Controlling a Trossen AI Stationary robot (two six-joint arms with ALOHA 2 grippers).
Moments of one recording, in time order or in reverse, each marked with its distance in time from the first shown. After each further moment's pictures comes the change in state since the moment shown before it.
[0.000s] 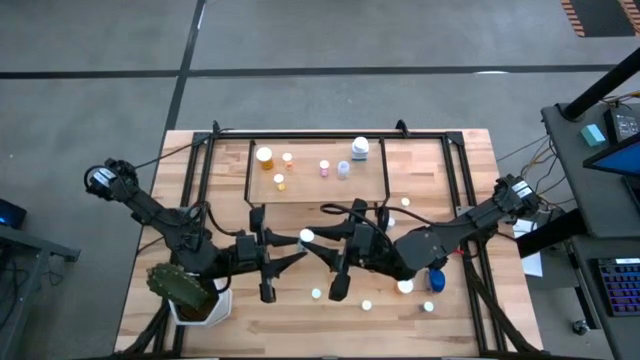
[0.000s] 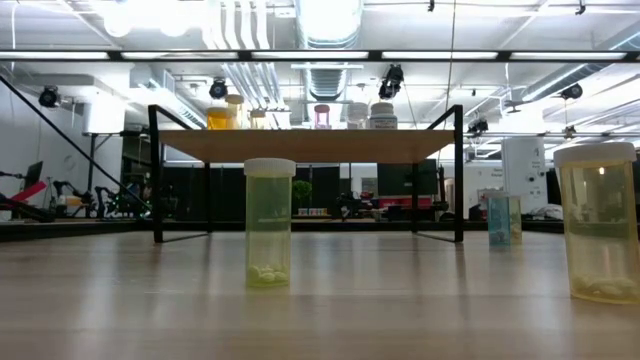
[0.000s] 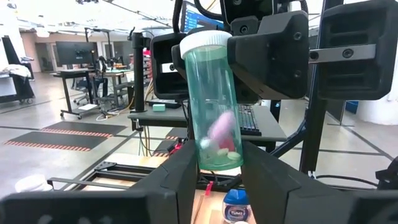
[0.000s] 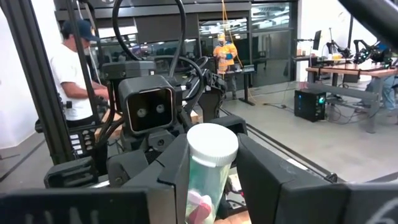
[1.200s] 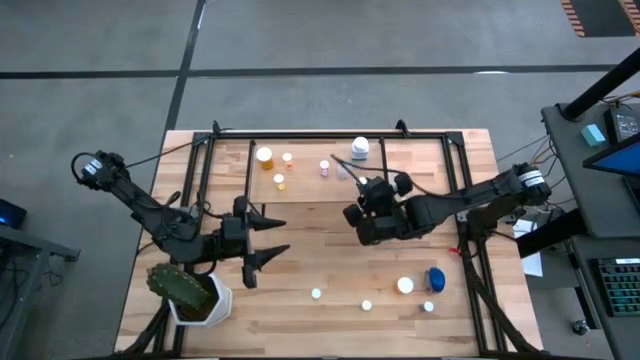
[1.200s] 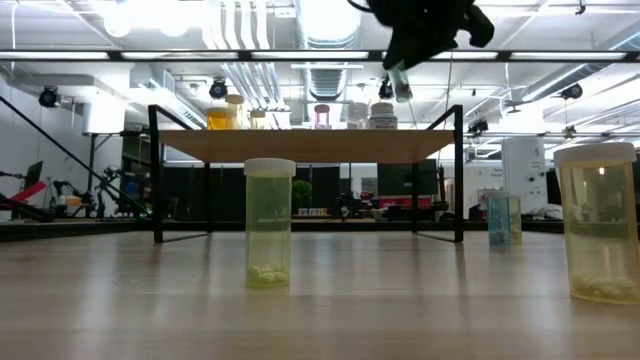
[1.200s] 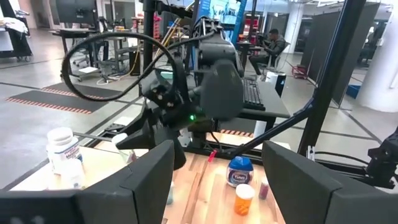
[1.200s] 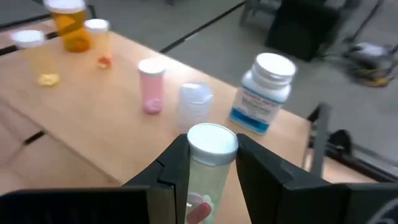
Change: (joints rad) left arm -0.002 -0.176 -0.030 -0.347 -0.015 -0.222; right arm -0.245 -0.148 -0.322 -1.045 0.308 0.875
